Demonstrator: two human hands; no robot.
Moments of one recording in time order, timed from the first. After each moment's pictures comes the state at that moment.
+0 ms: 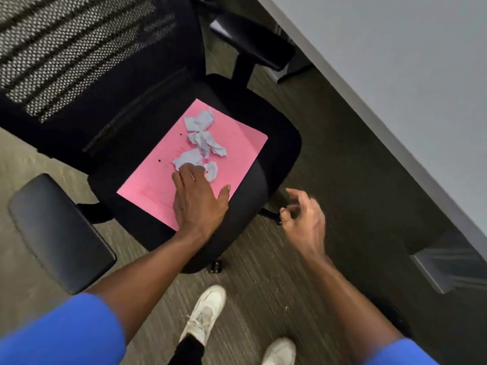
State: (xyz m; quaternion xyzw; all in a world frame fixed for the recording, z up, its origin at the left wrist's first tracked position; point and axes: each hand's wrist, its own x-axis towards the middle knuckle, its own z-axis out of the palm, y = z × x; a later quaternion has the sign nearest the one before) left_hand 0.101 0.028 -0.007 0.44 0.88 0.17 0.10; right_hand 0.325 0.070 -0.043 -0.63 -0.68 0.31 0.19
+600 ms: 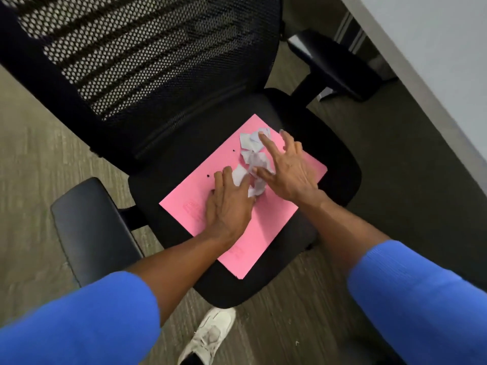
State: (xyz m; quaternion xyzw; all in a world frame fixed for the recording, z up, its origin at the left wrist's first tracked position) left_hand 0.019 0.060 -0.044 0.50 0.85 0.12 0.13; right_hand 0.117 0.209 -0.041 -0.41 -0.90 0.16 0.01
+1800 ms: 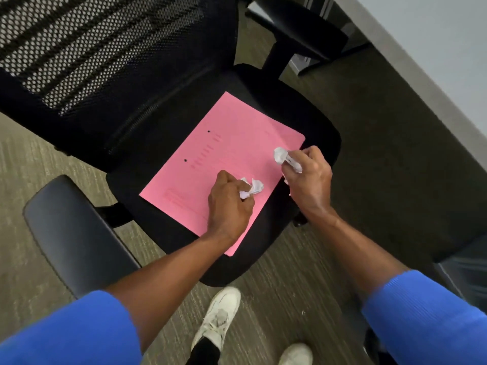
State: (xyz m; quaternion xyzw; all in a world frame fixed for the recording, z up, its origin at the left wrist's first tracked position) left_hand 0.068 0.035 -0.041 0.44 0.81 0.30 0.25; right_hand 0.216 0.150 -0.049 -0.55 -0.77 0.21 0.26
